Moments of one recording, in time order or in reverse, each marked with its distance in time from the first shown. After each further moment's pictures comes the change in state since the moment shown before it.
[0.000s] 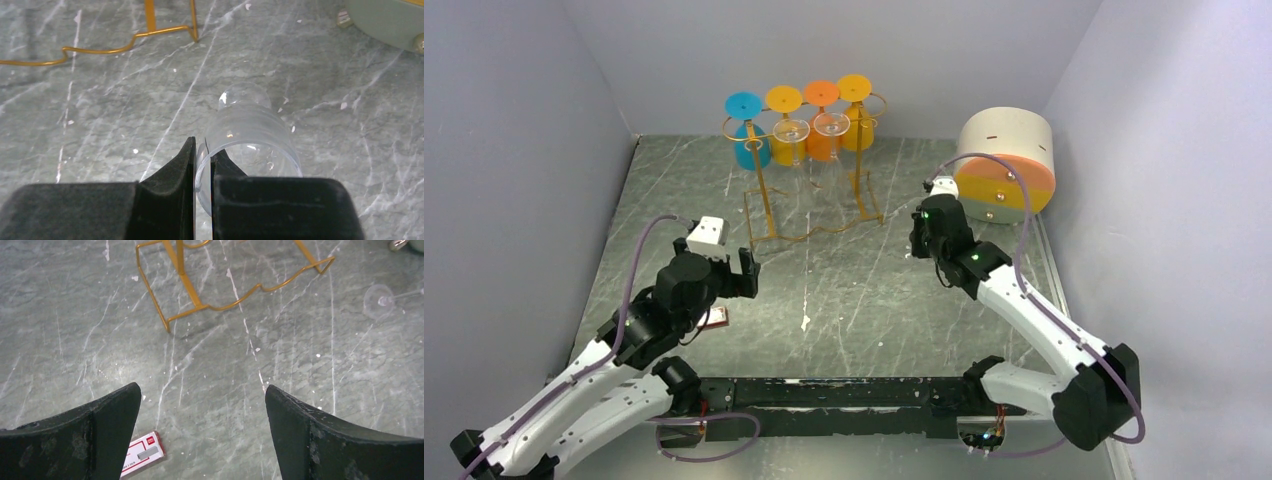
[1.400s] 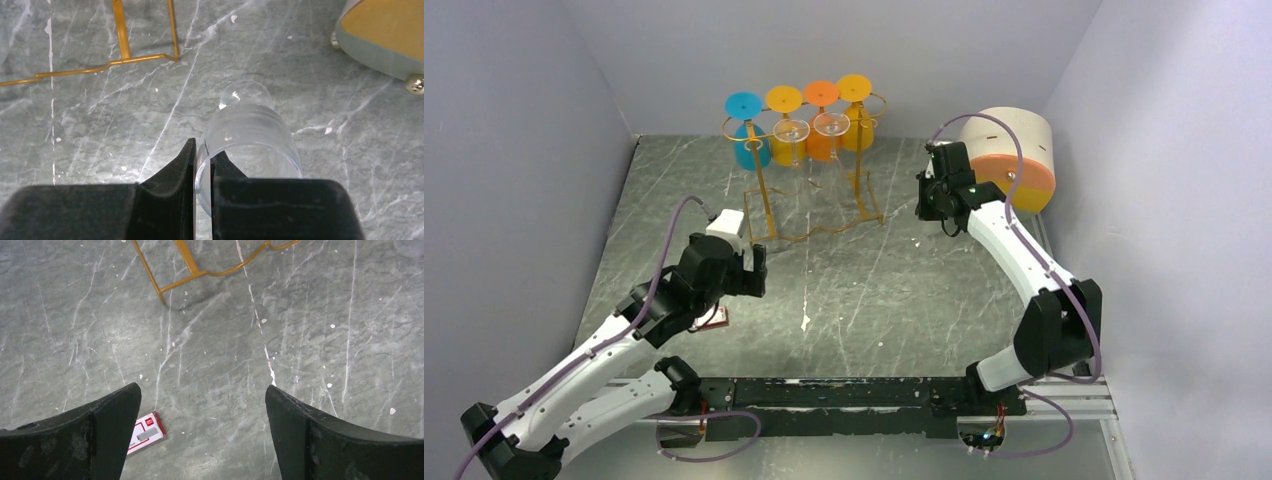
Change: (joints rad) left arm 0.027 0.187 0.085 -0.106 0.068 -0.023; right arm -0.215 0.361 0.377 -0.196 -0.198 -0.116
